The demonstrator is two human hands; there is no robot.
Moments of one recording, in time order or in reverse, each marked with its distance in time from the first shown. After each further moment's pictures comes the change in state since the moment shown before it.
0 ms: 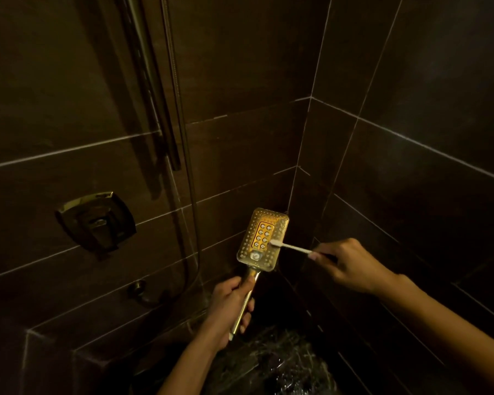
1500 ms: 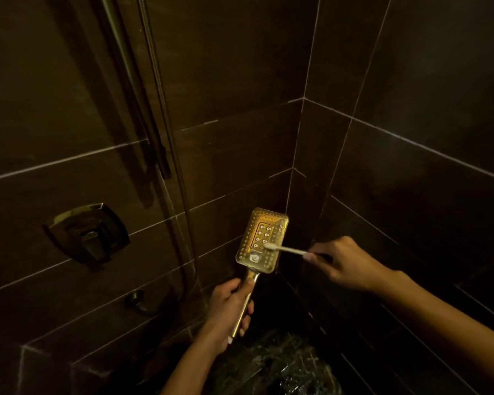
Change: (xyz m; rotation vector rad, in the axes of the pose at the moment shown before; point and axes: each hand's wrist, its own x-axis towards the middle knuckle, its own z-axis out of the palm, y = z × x) left_hand 0.015 0.011 0.009 0.034 0.018 0.026; right_hand 0.015 0.010 -0.010 -0.009 -0.054 0.060
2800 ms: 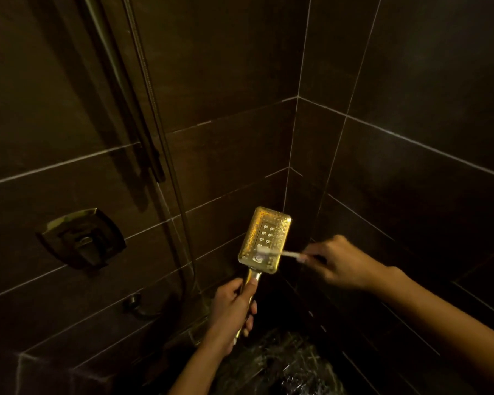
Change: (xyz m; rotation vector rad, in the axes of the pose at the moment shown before) left_hand 0.003 0.003 0.014 0.118 0.054 0.067; right_hand 0.005 -0.005 -0.007 -0.012 -0.031 -0.056
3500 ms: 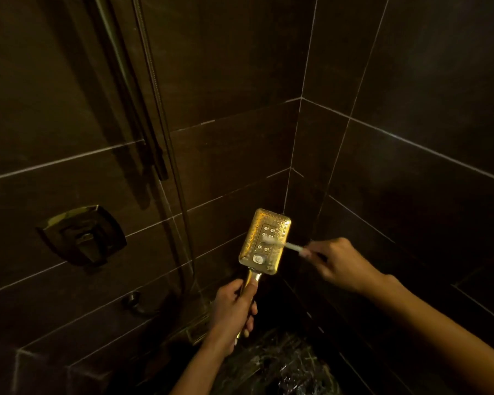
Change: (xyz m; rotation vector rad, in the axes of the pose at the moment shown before) left_hand -0.001 -0.003 -0.001 -0.001 0.009 0.012; right_hand 0.001 0.009 0.019 0.005 0.119 0.034
